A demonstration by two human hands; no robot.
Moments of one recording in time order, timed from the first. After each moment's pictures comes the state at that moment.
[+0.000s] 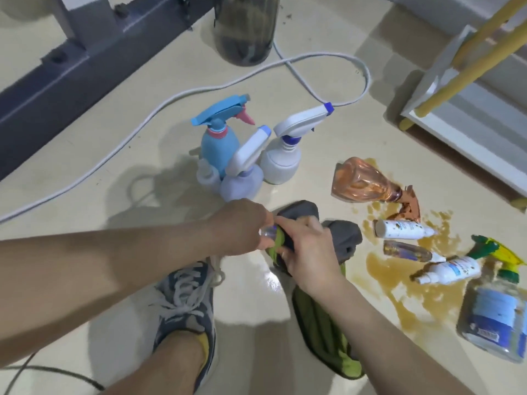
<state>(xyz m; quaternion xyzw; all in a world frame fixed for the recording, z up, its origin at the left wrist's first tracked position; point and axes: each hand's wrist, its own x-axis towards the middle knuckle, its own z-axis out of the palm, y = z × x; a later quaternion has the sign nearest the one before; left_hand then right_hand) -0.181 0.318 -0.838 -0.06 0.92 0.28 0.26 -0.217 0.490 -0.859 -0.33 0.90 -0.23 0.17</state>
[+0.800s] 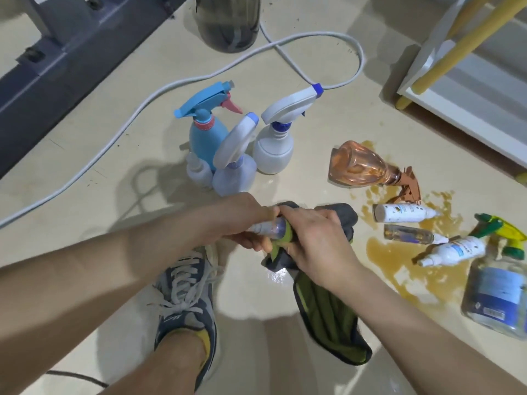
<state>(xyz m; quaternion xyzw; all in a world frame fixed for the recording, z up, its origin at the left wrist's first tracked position) -0.180 0.319 -0.807 -0.25 0.64 0.62 0.37 -0.227 0.503 -0.842 -0.41 0.88 -0.14 0.17</state>
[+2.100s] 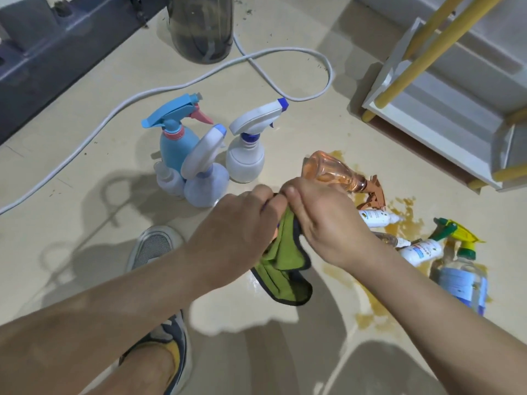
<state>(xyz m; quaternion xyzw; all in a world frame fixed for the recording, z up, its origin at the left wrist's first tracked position) -0.179 0.366 -0.799 0.07 0.98 0.15 -0.09 -0.277 0.515 -0.777 -0.40 0.88 -0.20 0.14</state>
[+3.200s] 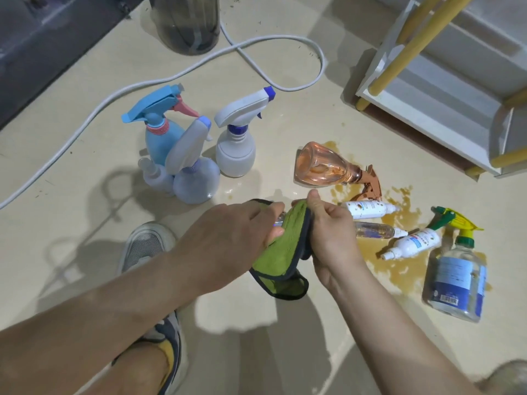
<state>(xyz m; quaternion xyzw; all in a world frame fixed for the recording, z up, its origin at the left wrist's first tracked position) -0.171 0.371 -0.804 0.10 0.97 0.21 -0.06 -0.247 0.518 -0.801 0.15 0.75 -0.59 0.24</state>
